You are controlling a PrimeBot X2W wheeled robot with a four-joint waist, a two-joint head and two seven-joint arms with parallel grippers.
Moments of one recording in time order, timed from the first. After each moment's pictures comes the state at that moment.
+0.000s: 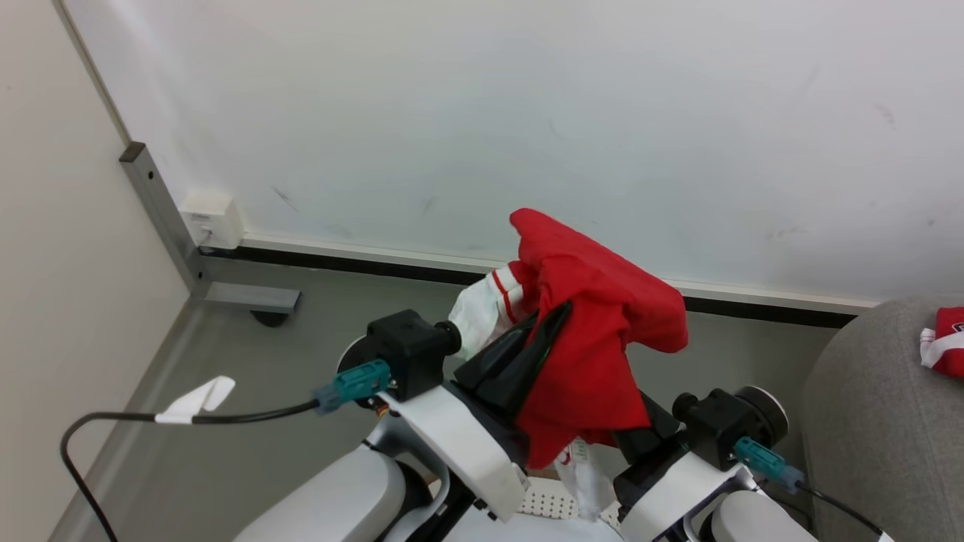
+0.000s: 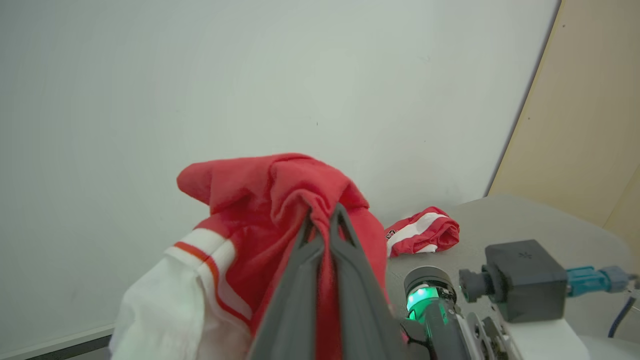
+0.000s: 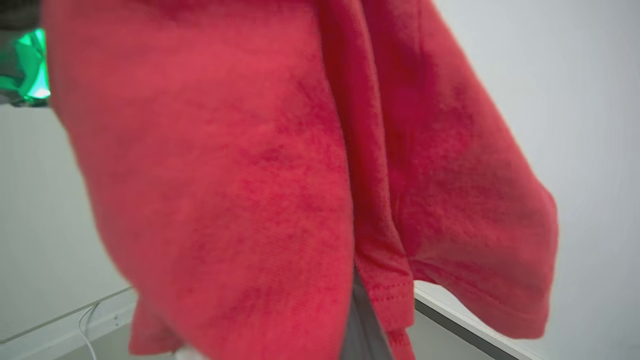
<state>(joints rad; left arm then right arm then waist) -0.57 0.31 -0.84 -0.07 -0.71 0.11 -0.06 -0.44 -0.12 0.65 0.43 0.42 0.13 -0.26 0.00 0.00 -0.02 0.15</state>
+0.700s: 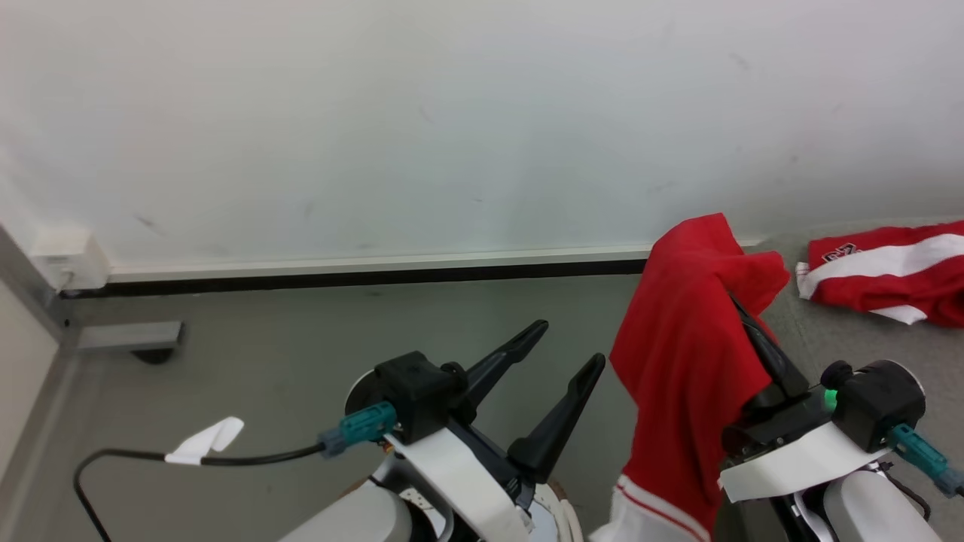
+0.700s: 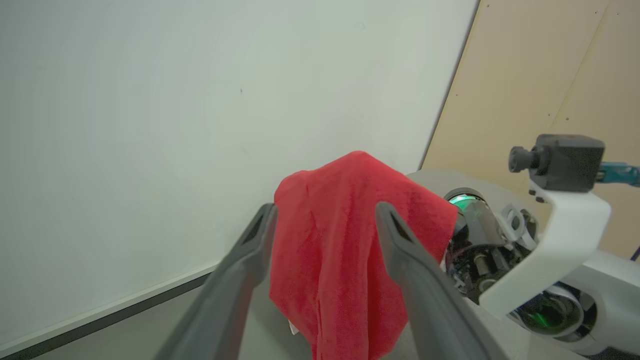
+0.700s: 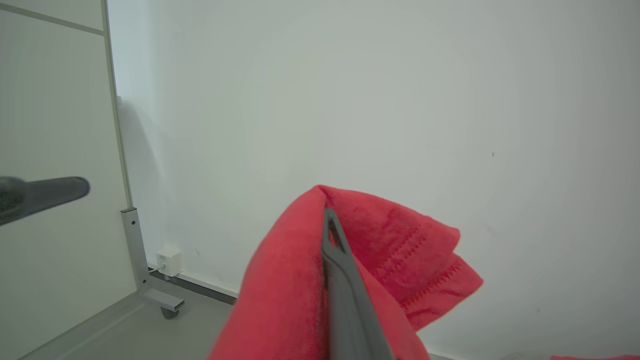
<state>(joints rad) -0.51 0.32 -0.87 -0.08 -0.70 0.10 -0.10 -0.33 -0.20 0.37 0.18 0.39 0.13 -0.25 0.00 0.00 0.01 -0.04</state>
